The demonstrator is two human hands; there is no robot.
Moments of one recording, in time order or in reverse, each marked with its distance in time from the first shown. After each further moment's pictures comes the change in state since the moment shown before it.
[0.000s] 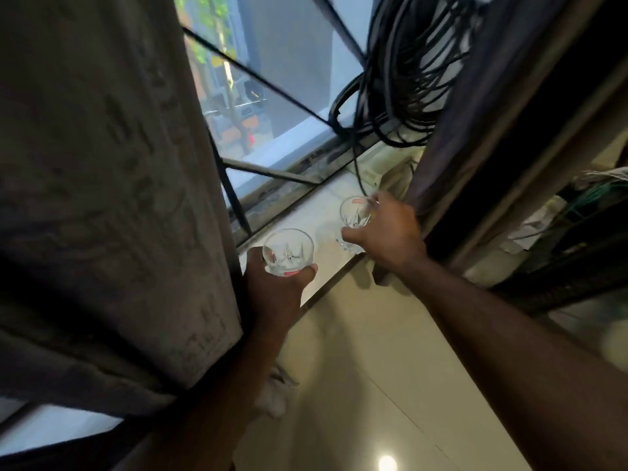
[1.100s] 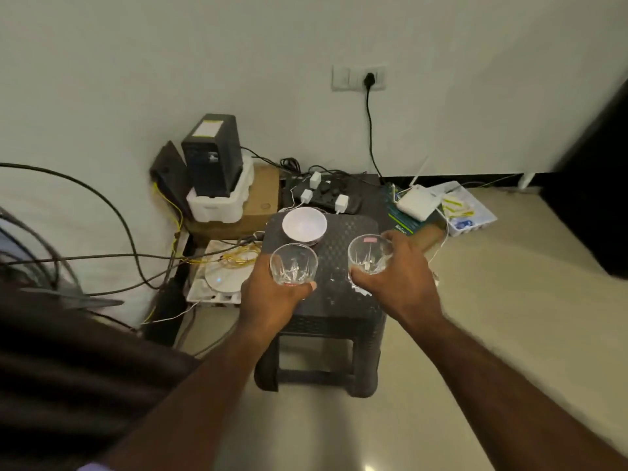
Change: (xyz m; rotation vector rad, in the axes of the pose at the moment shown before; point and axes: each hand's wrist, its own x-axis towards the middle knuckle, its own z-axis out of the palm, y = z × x) left_hand -0.306 0.319 0.369 0.258 -0.995 0.520; right_hand -0.081 0.306 -0.486 0.021 0.651 0.549
